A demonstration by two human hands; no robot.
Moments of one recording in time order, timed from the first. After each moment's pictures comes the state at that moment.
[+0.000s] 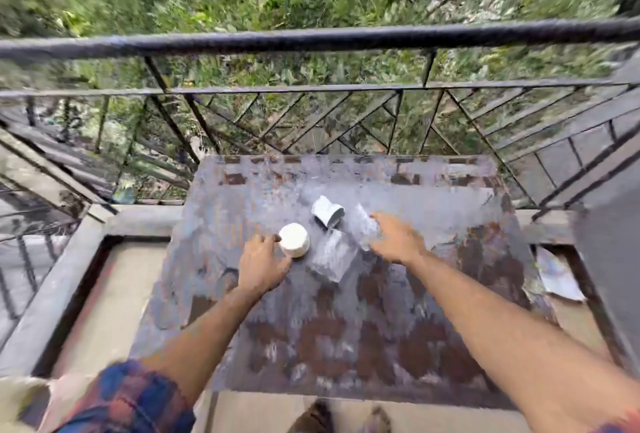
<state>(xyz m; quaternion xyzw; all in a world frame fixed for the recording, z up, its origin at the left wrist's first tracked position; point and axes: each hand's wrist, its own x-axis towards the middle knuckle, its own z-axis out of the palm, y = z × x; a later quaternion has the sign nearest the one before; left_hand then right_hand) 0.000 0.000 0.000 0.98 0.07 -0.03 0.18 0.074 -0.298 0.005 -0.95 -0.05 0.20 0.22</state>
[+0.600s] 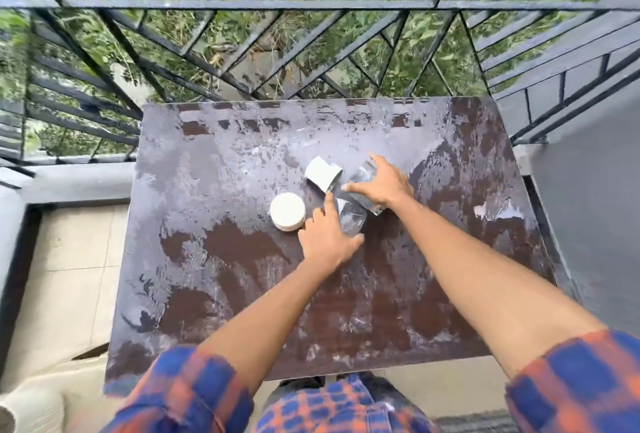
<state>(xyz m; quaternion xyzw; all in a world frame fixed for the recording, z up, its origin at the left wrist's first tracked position) 0.036 -0.100 -0.018 0.94 0.05 -0.23 0.23 0.128 -0.240 -0.001 -0.92 0.17 0.21 0.30</state>
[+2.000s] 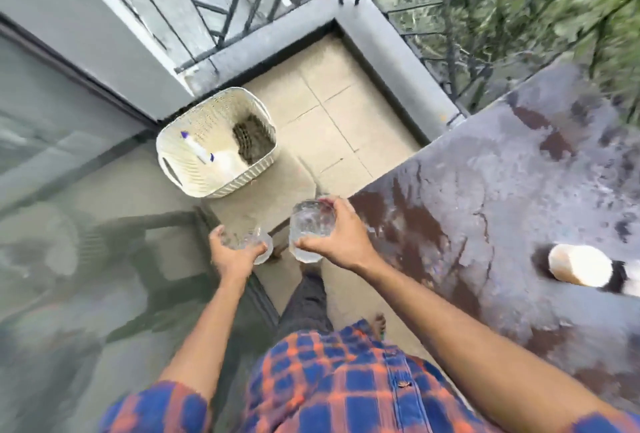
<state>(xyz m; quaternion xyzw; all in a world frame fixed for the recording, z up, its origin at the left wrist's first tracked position) -0.409 0.249 -0.130 0.43 0.75 0.21 0.45 -0.190 0.166 -0.029 -0.75 -0.35 0.45 0.32</state>
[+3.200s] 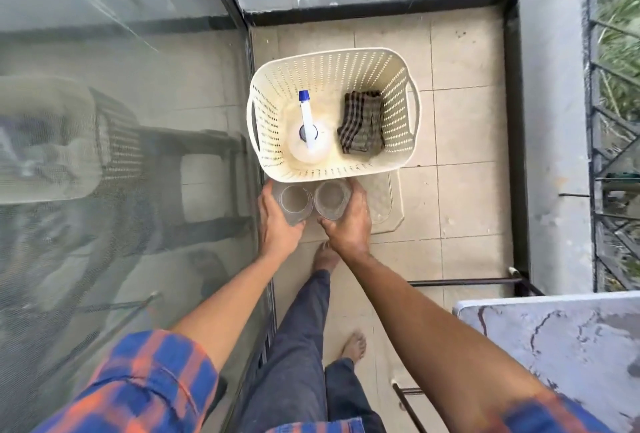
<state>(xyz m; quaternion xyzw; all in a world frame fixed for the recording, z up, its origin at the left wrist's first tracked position) -0.441 0.340 -0.236 0.45 0.77 0.15 0.42 -0.296 0.340 -0.224 -0.77 -0.46 0.40 0.19</state>
